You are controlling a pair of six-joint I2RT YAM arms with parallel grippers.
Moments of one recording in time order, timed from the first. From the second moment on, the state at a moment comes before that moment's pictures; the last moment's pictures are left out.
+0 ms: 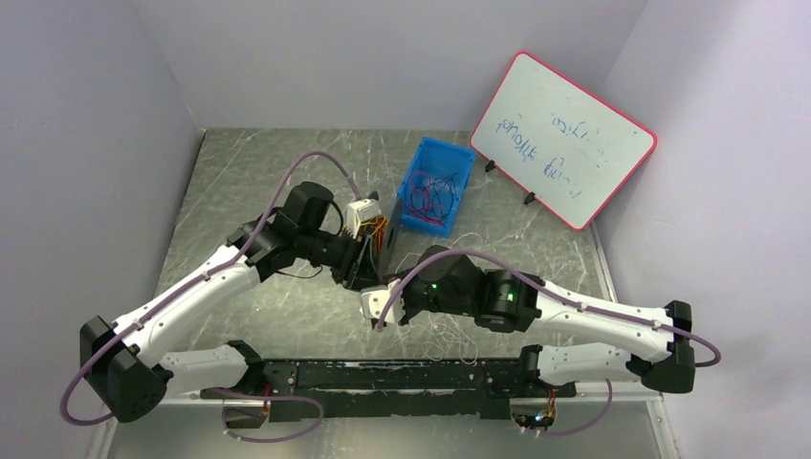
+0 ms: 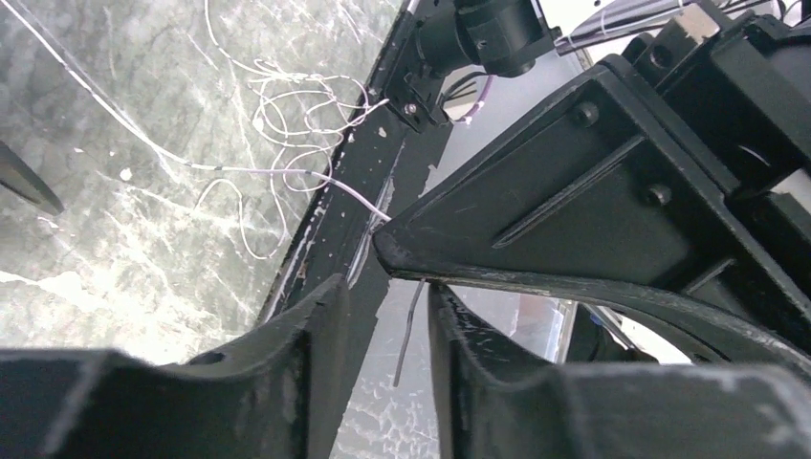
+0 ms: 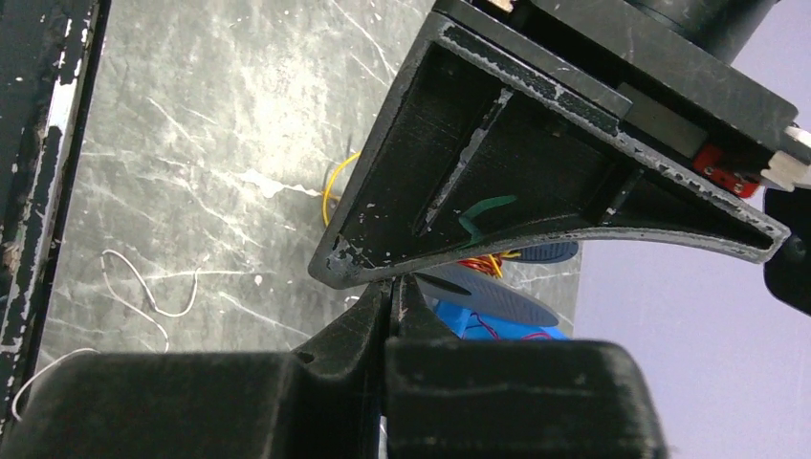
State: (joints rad) left arm -0.71 1.16 1.03 -0.58 0.80 -0.35; right arm 1.28 1.08 1.03 -0.47 0.05 -0.86
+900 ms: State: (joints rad) left arm -0.71 1.01 1.02 -0.56 0.62 -0.35; right arm 1.29 0.91 0.78 -0.34 0.17 -0.63
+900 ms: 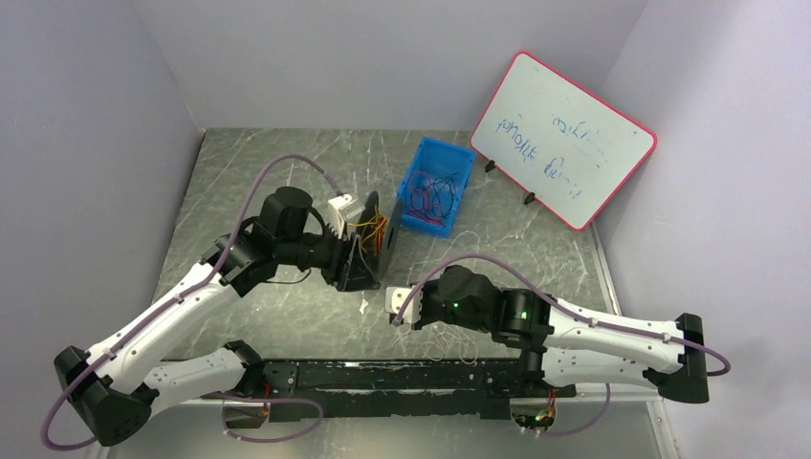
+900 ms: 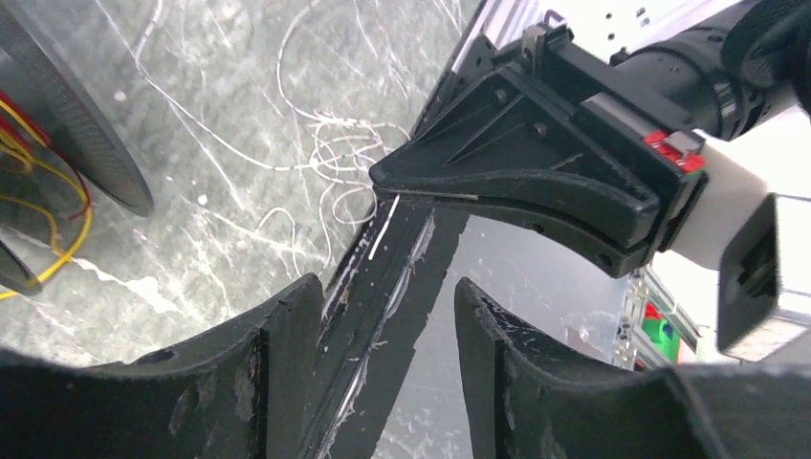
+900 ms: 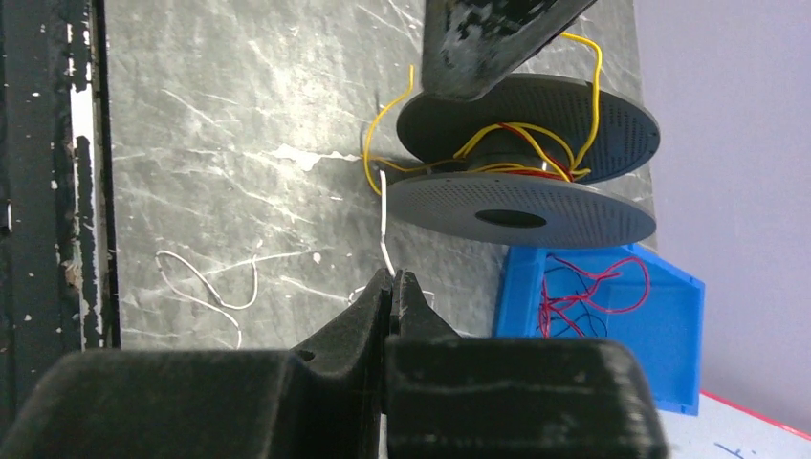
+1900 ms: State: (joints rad) left arm -0.76 1.15 0.91 -0.52 0.80 -0.35; right arm 1.29 1.01 0.81 -0.28 0.05 -0.72
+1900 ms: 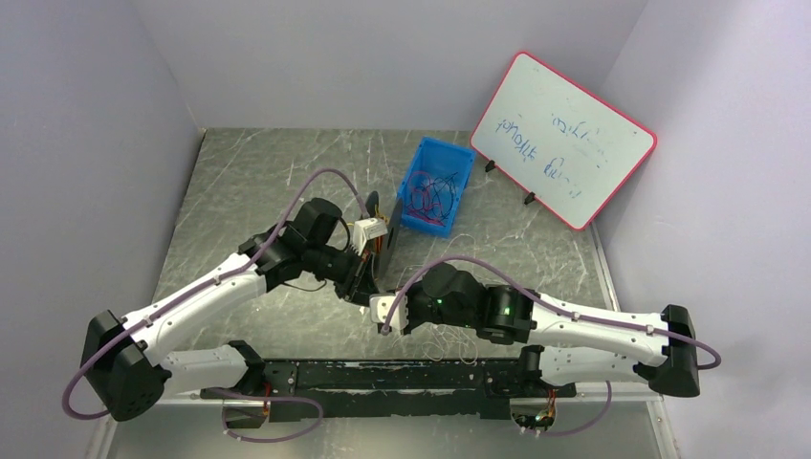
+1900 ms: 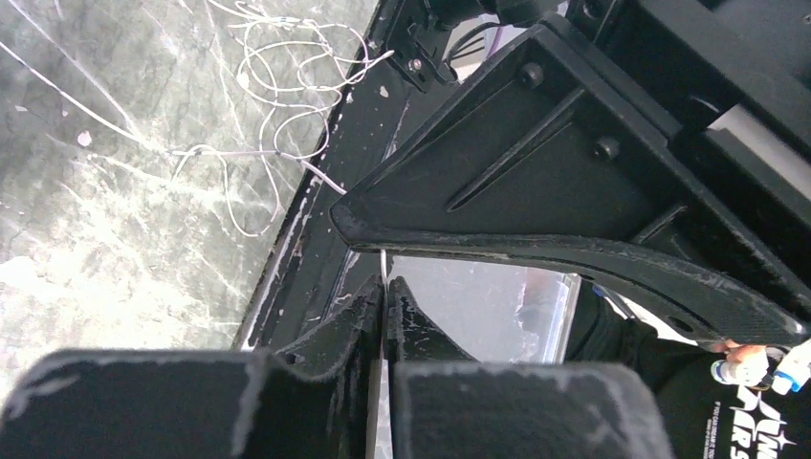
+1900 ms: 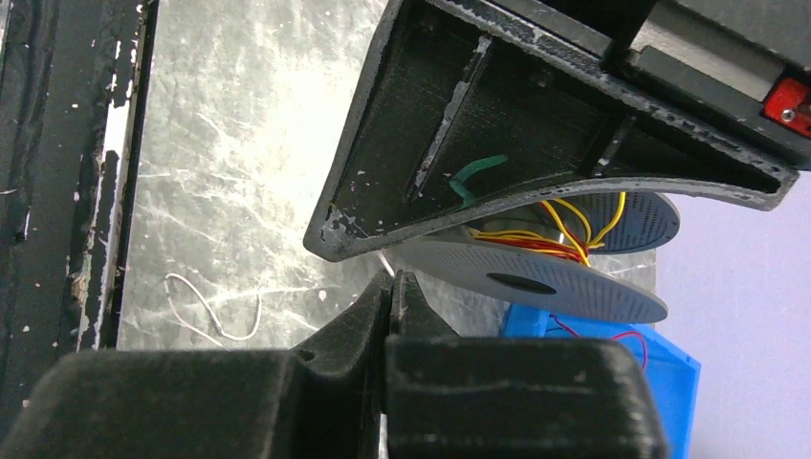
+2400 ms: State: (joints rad) left arm -0.76 1.10 0.92 -0.52 0.79 -0.35; right arm 1.29 0.87 0.70 -0.16 0.08 -0.64
